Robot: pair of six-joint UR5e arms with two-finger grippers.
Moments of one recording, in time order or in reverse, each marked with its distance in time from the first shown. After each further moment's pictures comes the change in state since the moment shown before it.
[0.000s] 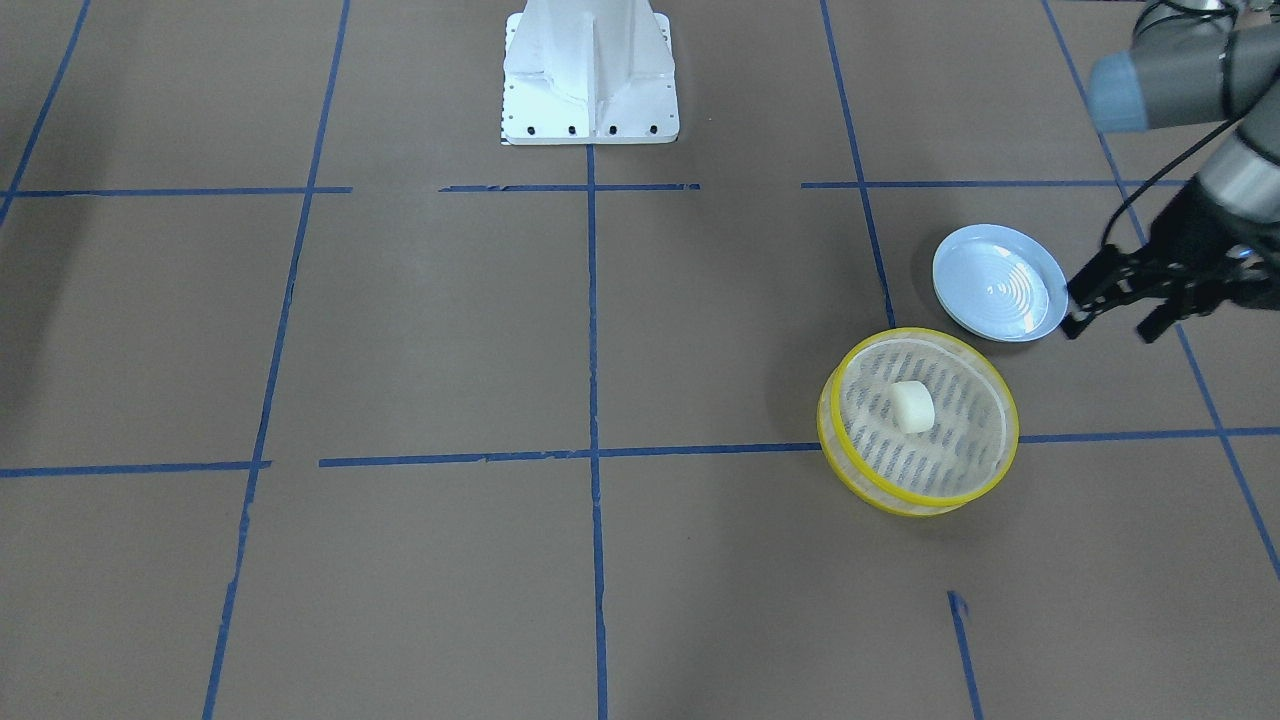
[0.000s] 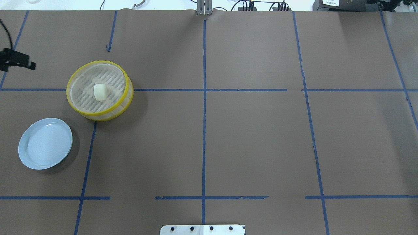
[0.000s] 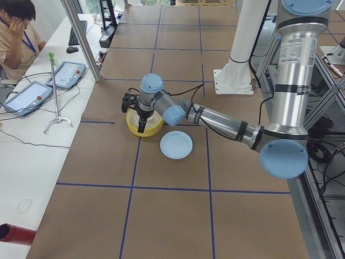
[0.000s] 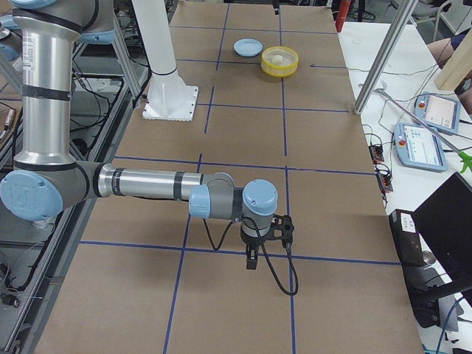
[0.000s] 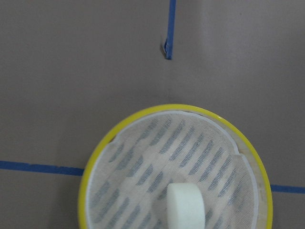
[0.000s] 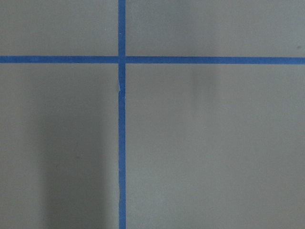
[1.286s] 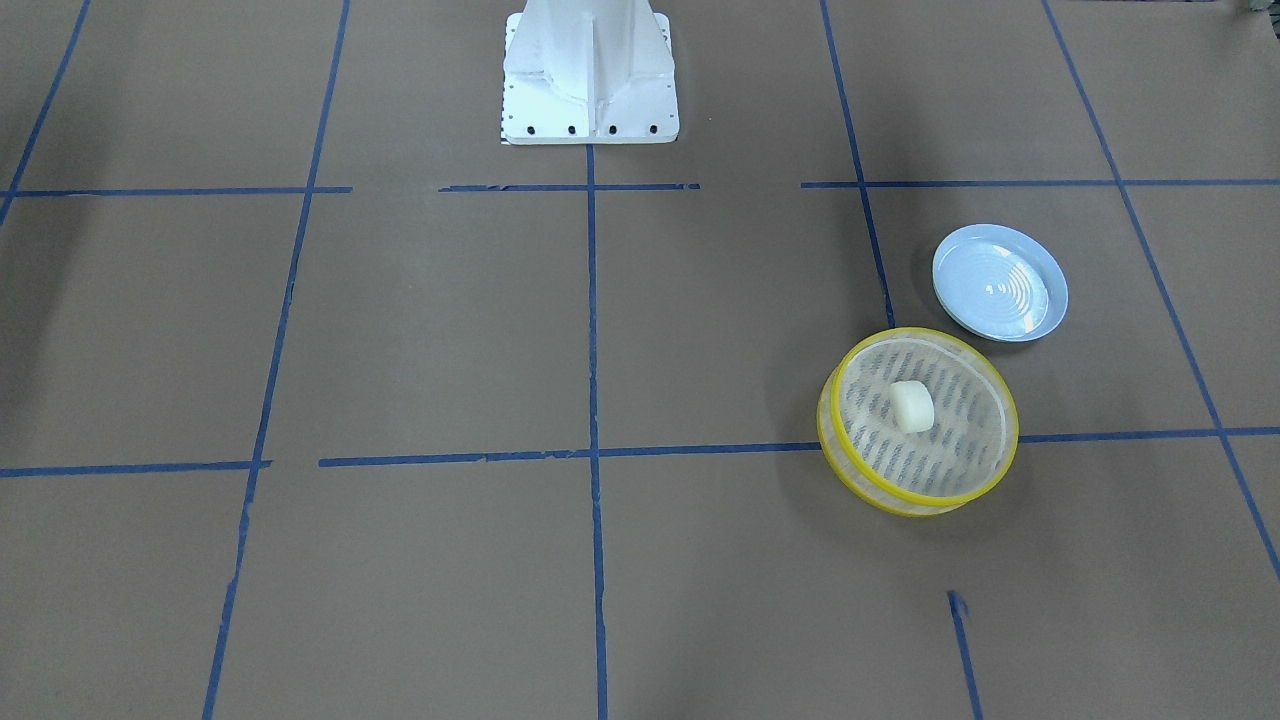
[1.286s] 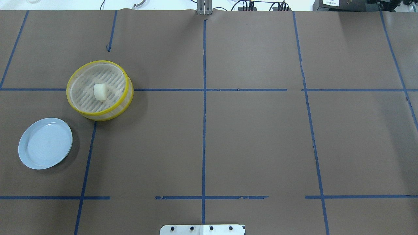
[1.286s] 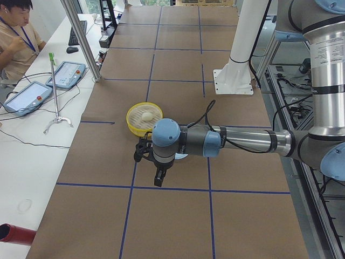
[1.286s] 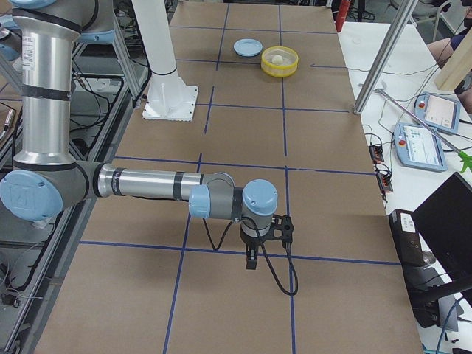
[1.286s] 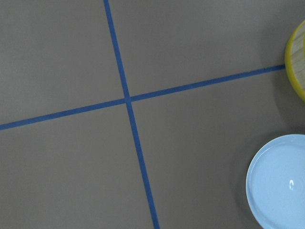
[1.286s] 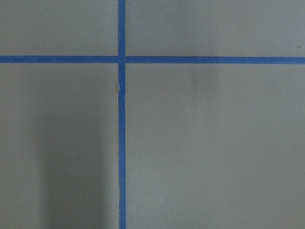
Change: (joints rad) left arm -0.314 0.165 0.049 0.410 -0.127 0.759; right arm 0.000 0.000 0.000 0.000 0.000 0.000
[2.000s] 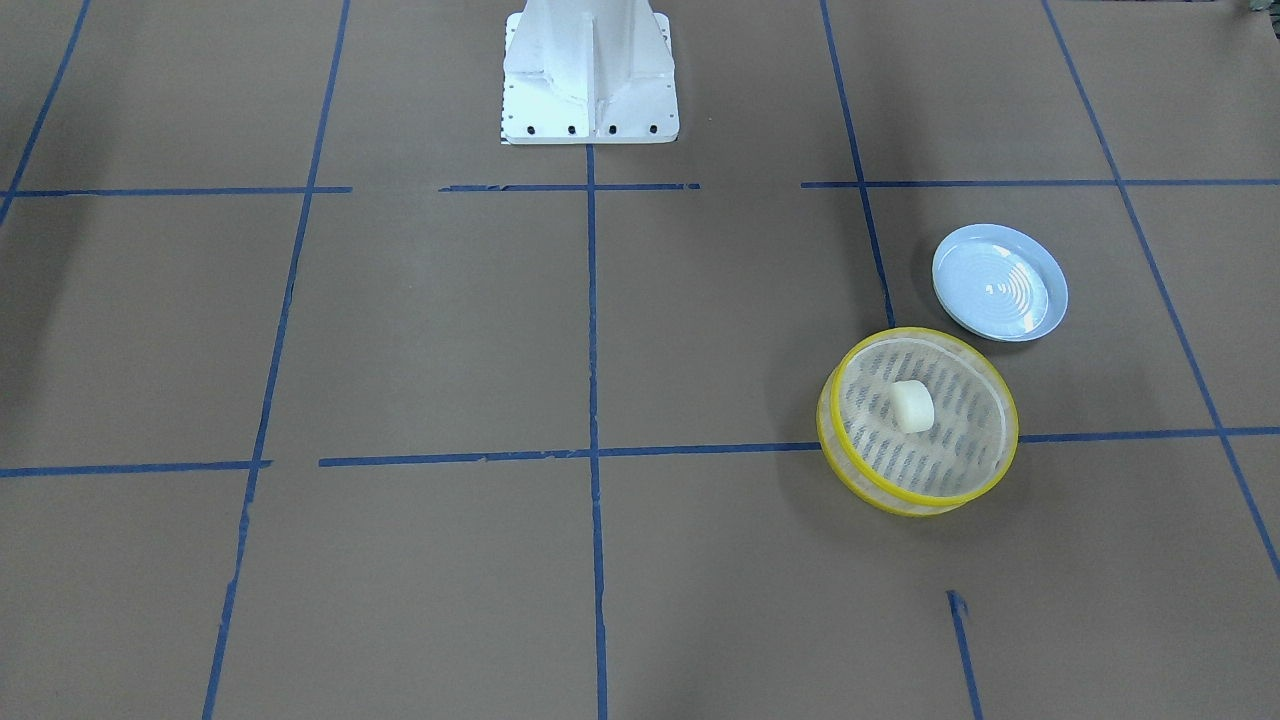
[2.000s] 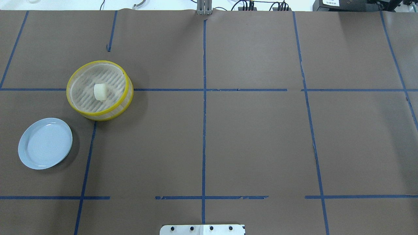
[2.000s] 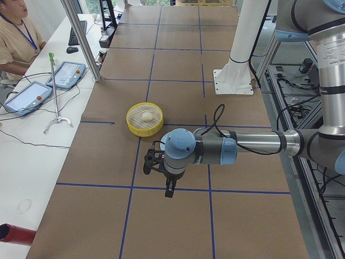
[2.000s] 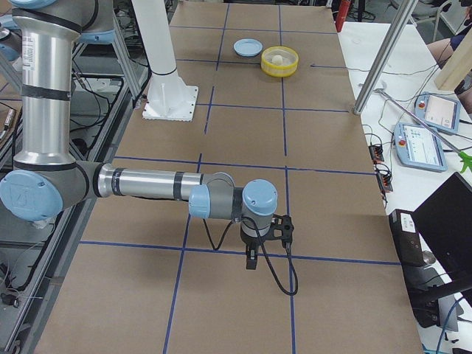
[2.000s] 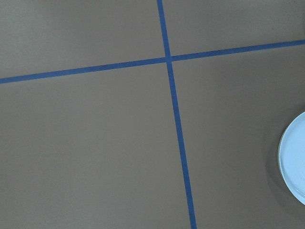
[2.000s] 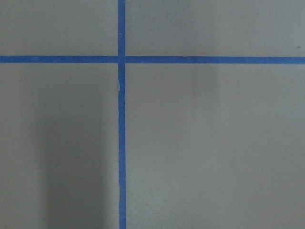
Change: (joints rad) left arm -0.115 0.071 -0.028 -0.016 0.004 0.007; right arm 0.000 0.000 0.000 0.000 0.000 0.000
